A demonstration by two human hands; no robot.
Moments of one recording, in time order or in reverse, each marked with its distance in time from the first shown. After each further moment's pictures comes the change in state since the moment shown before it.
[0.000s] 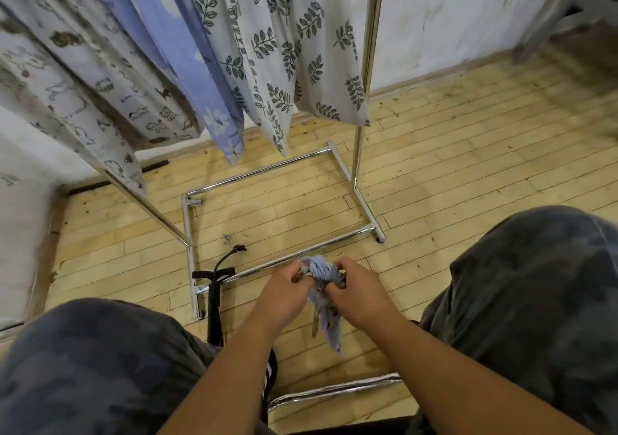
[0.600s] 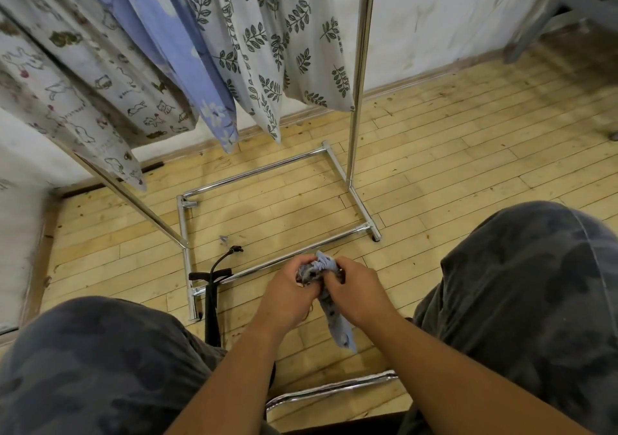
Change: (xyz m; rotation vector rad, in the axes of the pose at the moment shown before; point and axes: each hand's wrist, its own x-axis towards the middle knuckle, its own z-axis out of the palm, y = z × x) left_hand 0.000 -0.004 0.011 0.019 0.059 0.155; right_hand 0.000 0.003 0.002 0.038 0.081 -0.024
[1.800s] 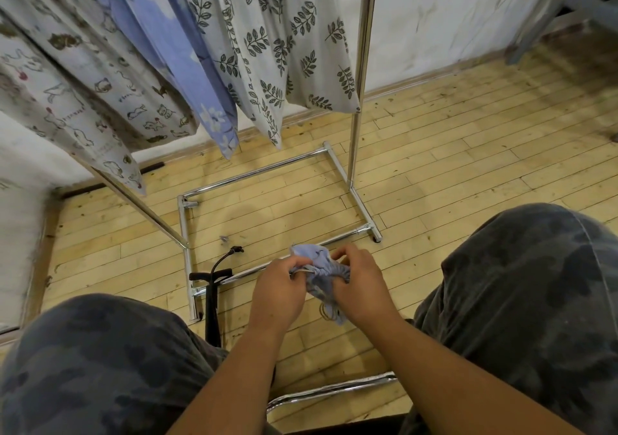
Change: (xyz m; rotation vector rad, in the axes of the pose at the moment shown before) left_hand 0.014 -0.018 -0.003 0.265 0.203 0.116; right_hand 0.004 0.005 0.000 0.032 0.122 -0.094
